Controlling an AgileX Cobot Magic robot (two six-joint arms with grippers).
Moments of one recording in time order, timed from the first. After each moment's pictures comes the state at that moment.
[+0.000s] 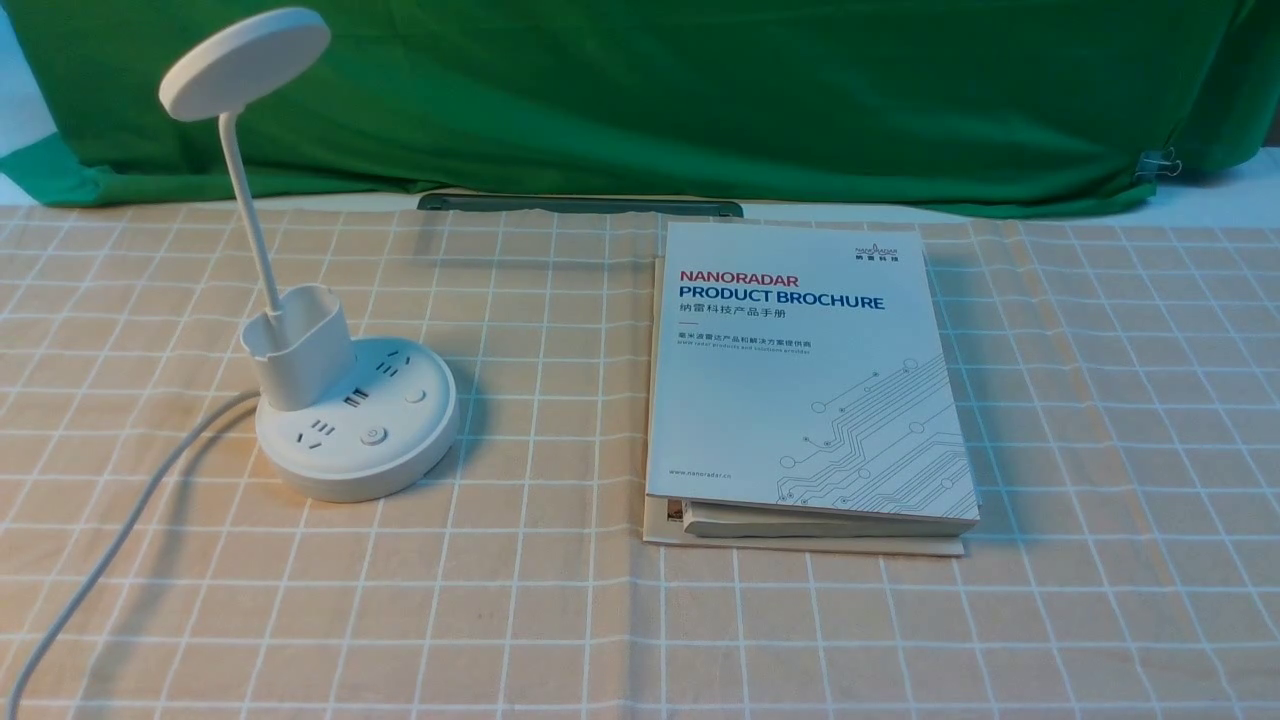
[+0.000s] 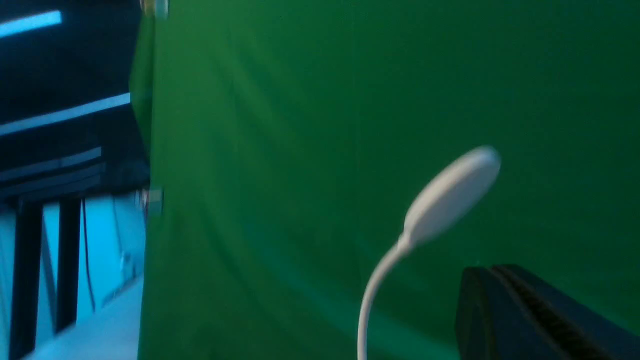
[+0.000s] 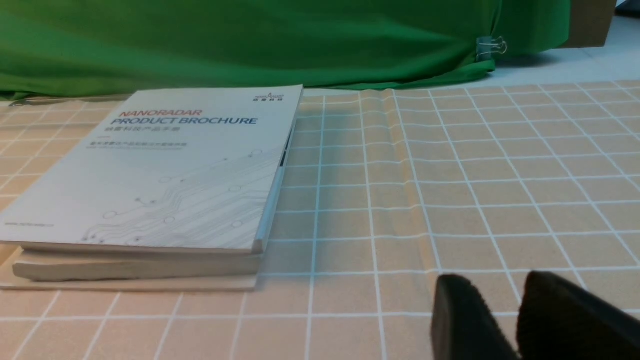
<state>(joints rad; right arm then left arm) 0.06 0.00 0.01 0.08 0.23 0.01 -0.05 0.00 0.00 -0.02 -0.46 -0.02</state>
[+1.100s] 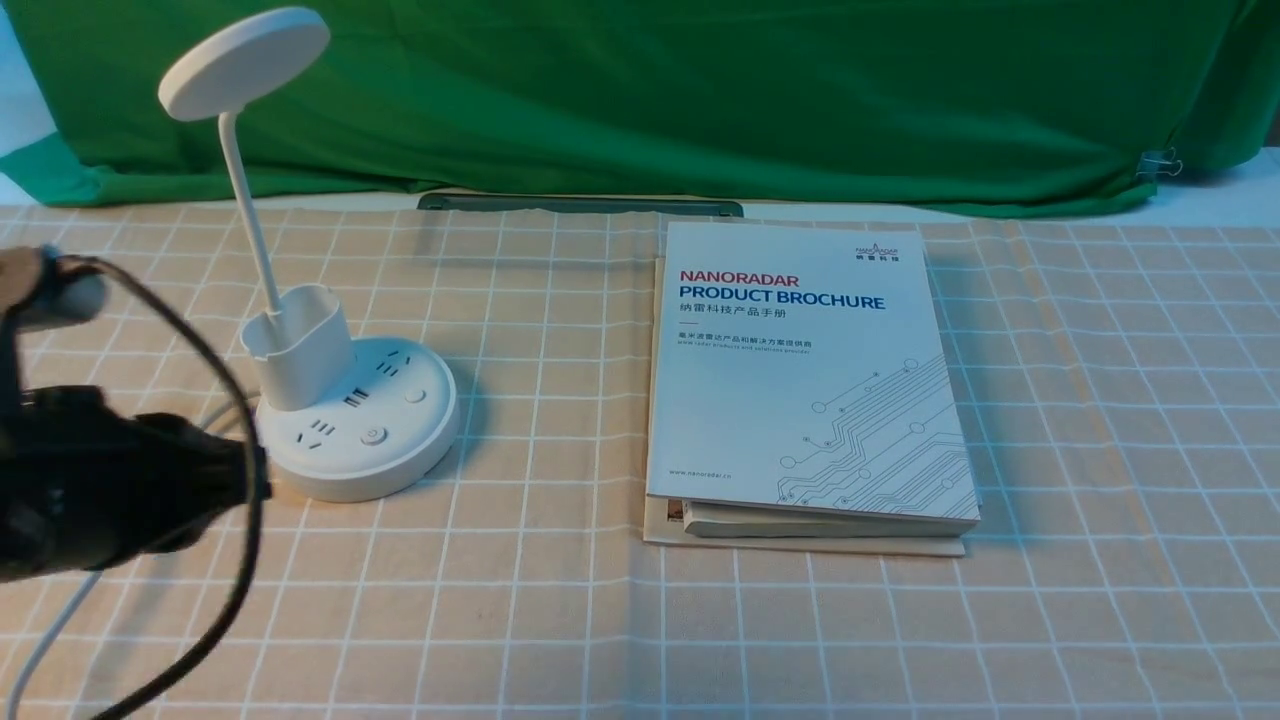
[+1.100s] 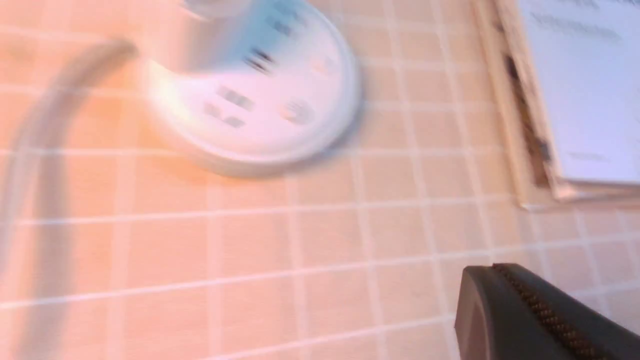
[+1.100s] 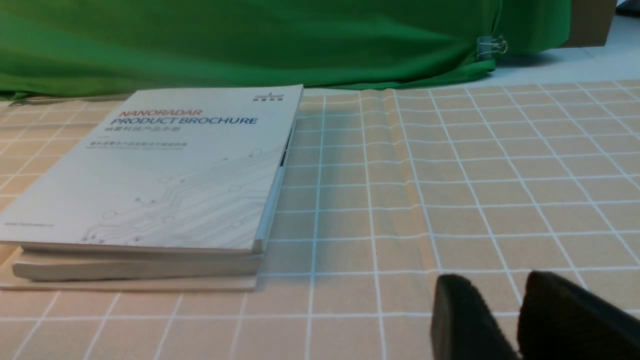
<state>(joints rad) 0.06 0.00 0.01 0.08 0.23 0.01 -0.06 1.06 -0.66 -0.73 0.58 0.50</state>
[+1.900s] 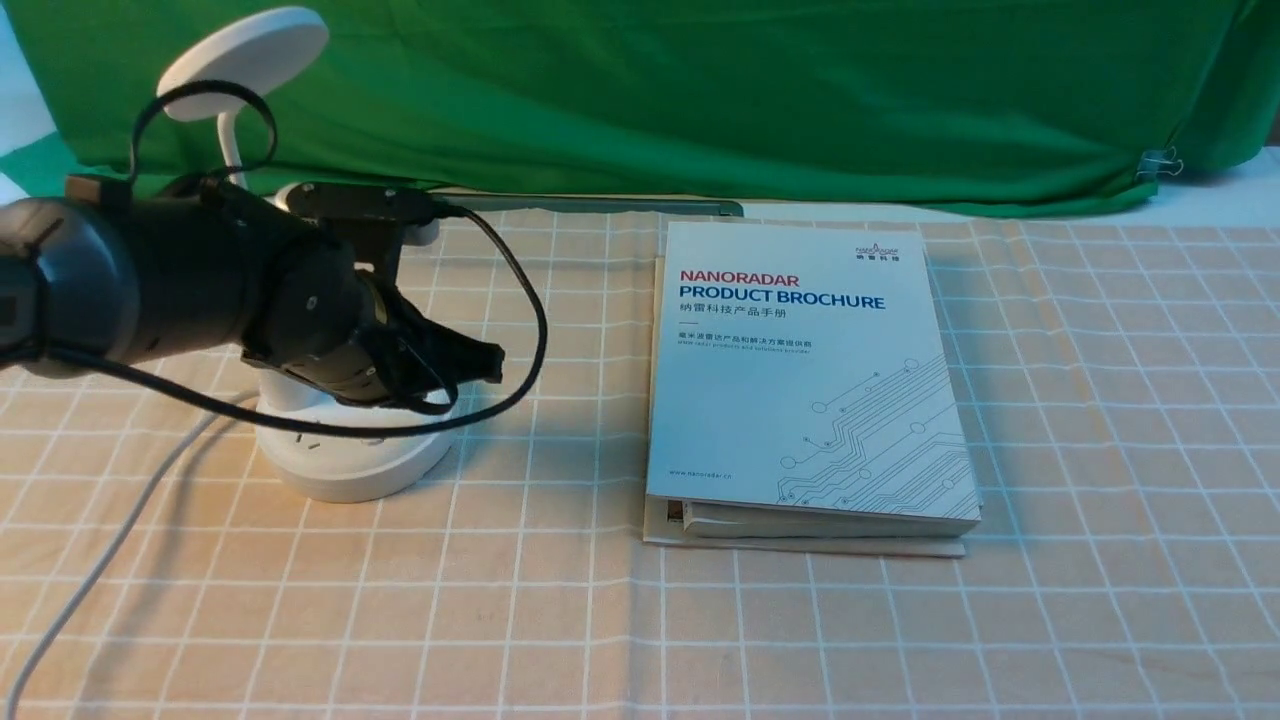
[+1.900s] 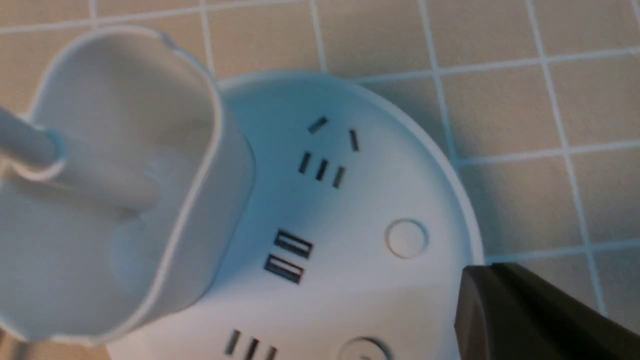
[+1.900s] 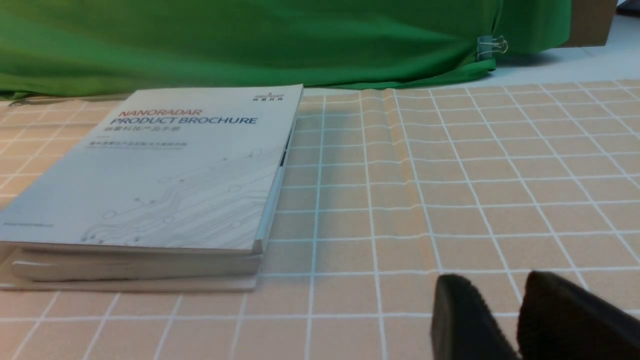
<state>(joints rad) 0.06 0.00 0.01 0.08 0.23 0.01 -0.33 1.78 -1.12 0.20 0.40 -0.39</state>
